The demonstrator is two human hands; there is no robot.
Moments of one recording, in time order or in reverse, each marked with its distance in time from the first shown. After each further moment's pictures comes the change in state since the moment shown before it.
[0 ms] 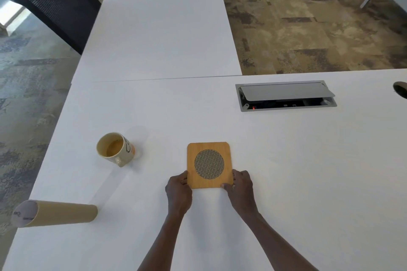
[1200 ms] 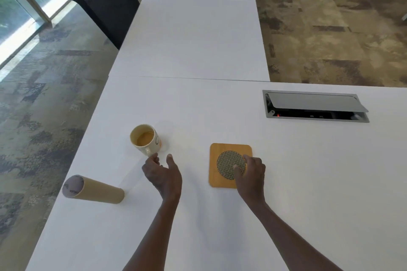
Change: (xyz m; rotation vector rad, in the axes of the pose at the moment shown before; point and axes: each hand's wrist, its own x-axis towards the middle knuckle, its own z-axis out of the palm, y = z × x) left_hand 0.011 0.024 -0.077 -0.273 0.738 -0.101; right_hand 0.013 -0.057 0.006 -0.034 0.136 -0.080
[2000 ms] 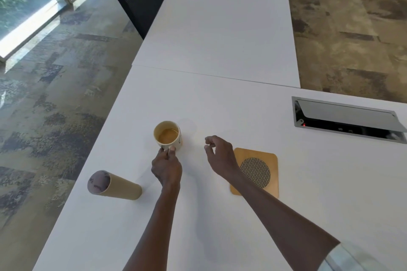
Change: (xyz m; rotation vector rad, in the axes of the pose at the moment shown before) left_hand 0.072 -0.012 -0.015 -0.074 -0.057 -0.169; right_hand 0.036 -0.131 0.084 0.074 -0.378 -0.311
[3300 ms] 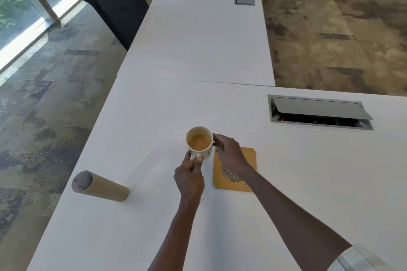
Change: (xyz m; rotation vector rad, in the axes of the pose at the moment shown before) left_hand -0.110 0.000 0.026 -0.044 -0.314 0.166; right_hand -0.028 0.032 -0.075 0.181 -0.043 0.024
